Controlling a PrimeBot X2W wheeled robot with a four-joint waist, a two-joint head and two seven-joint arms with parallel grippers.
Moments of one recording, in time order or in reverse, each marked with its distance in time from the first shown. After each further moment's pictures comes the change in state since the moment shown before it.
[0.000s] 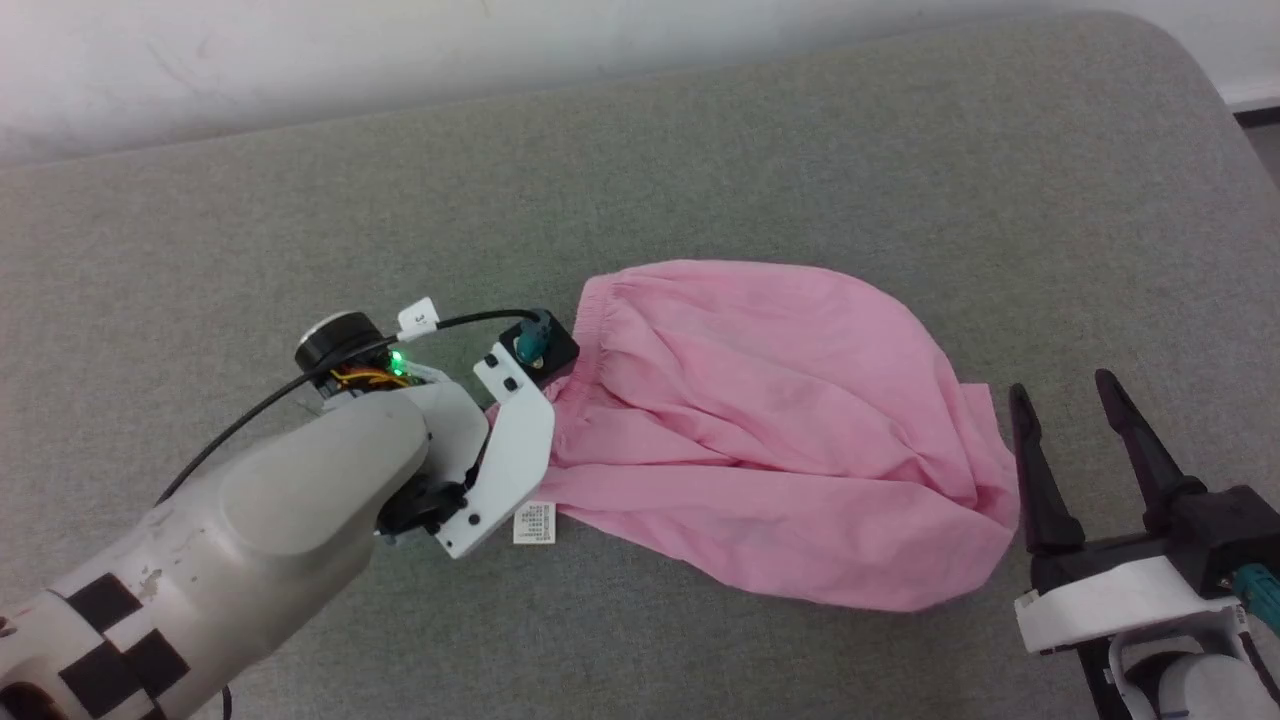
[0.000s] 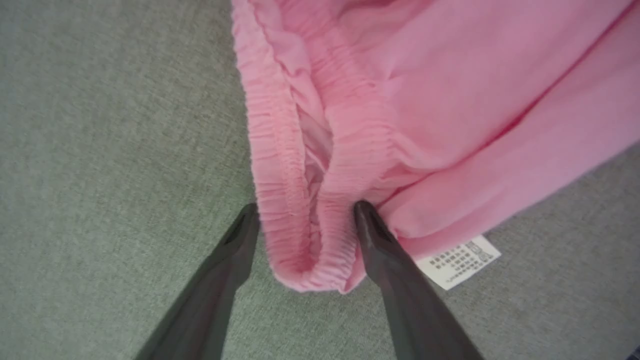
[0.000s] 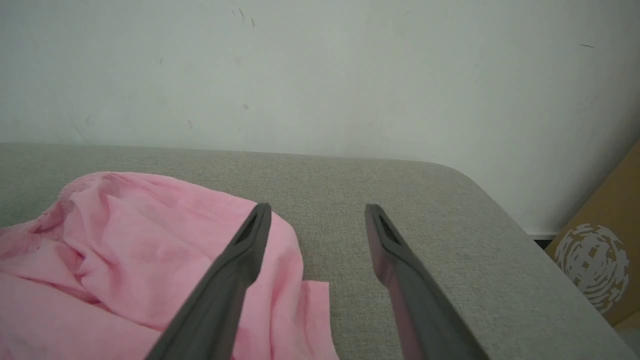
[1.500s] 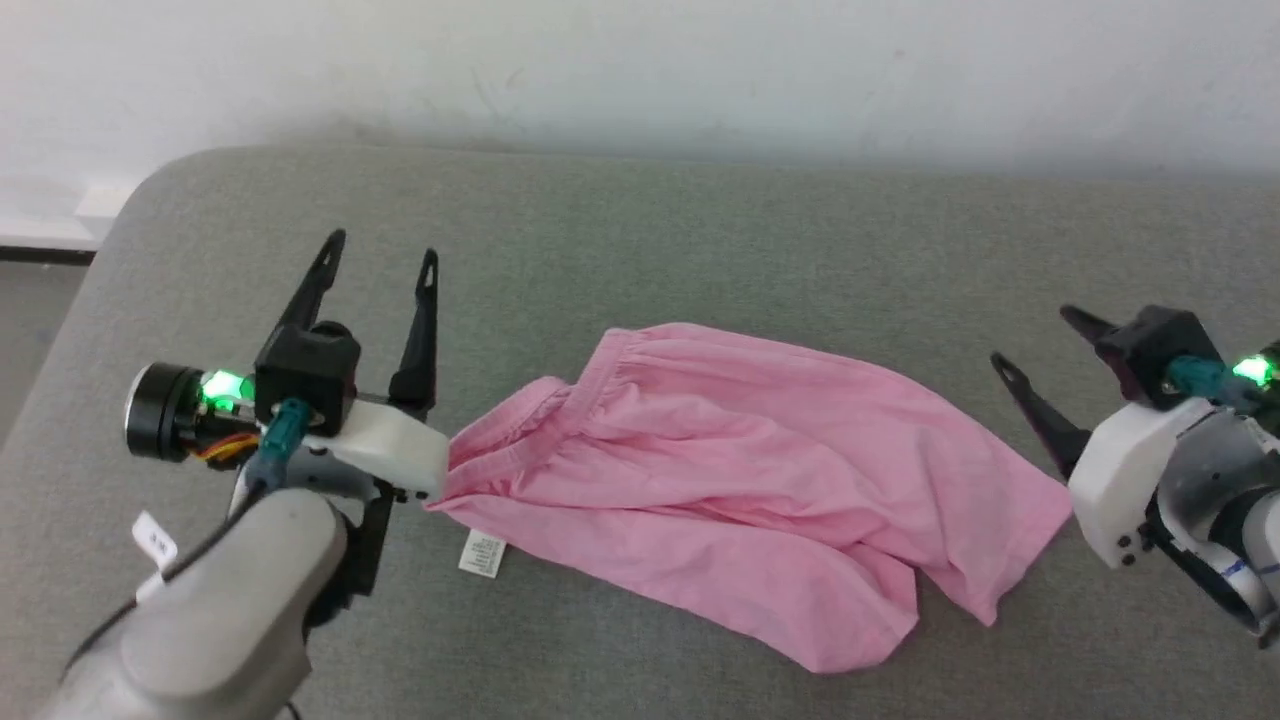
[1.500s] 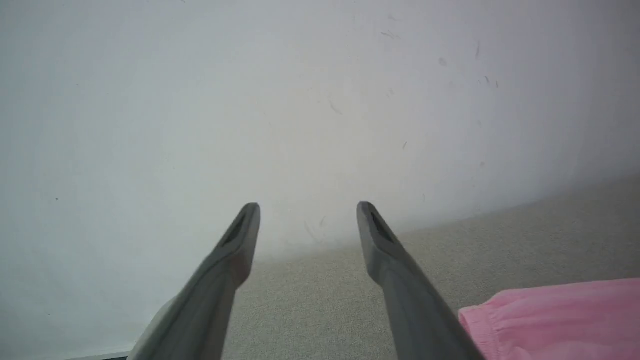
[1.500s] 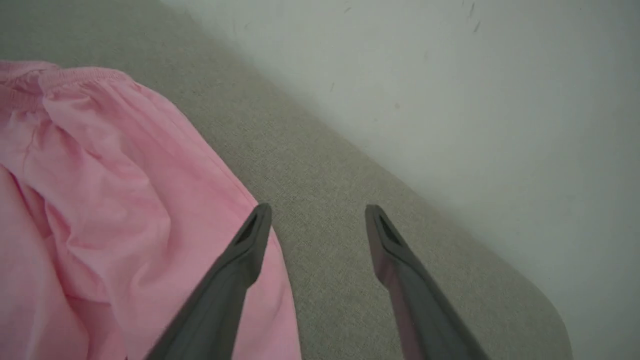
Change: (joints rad) left arm 0.369 0.083 0.440 -0.253 0.140 0.599 -0.941; right arm -0.331 -0.477 0.375 0.075 0.239 0.001 0.441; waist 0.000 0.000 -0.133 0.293
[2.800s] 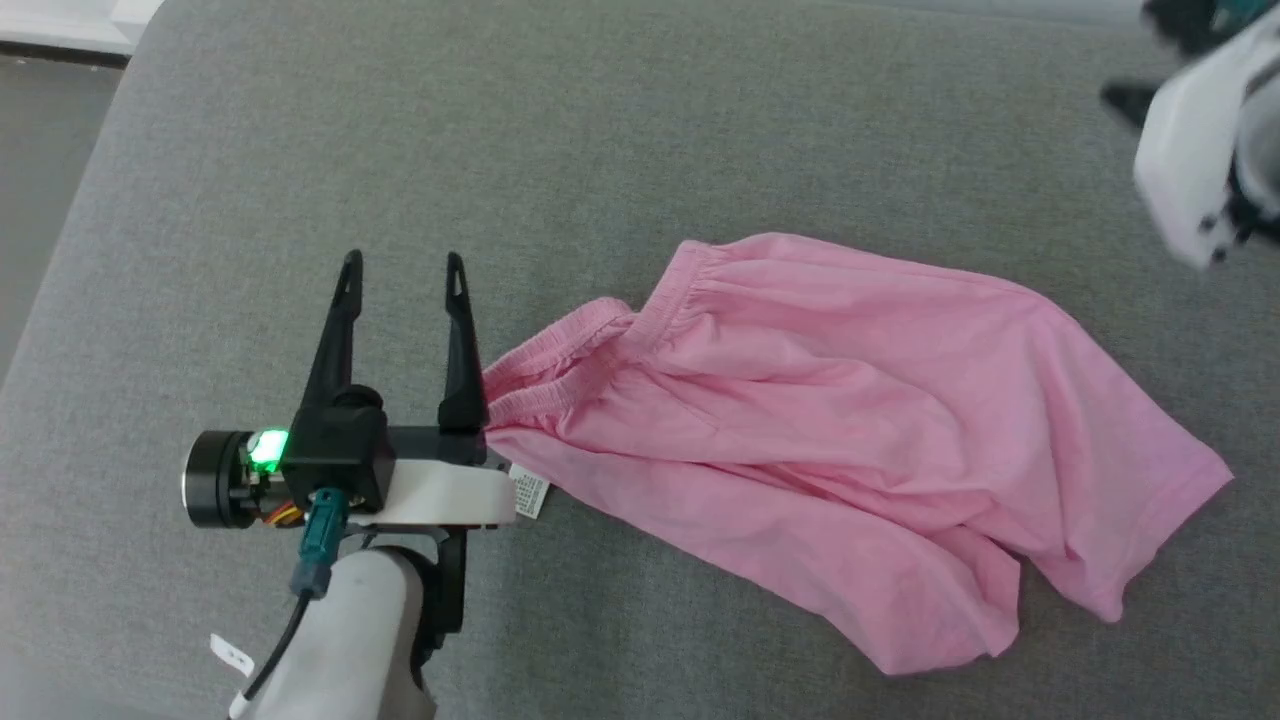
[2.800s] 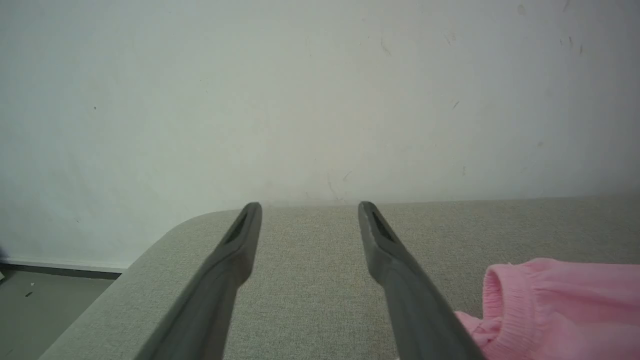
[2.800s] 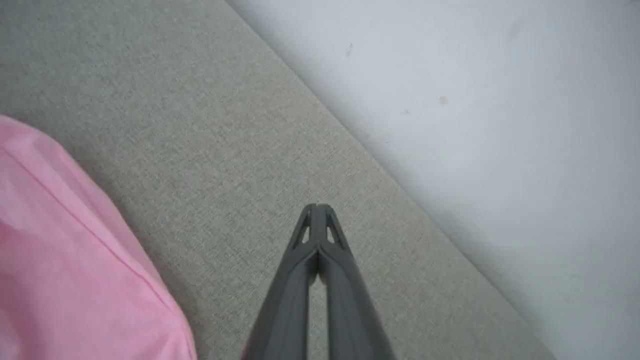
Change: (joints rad) left arm 0.321 -0.471 0.581 -0.139 0.516 -0.202 0.000; right arm -0.837 -0.167 0.658 0.450 0.473 0.000 0.177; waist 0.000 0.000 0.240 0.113
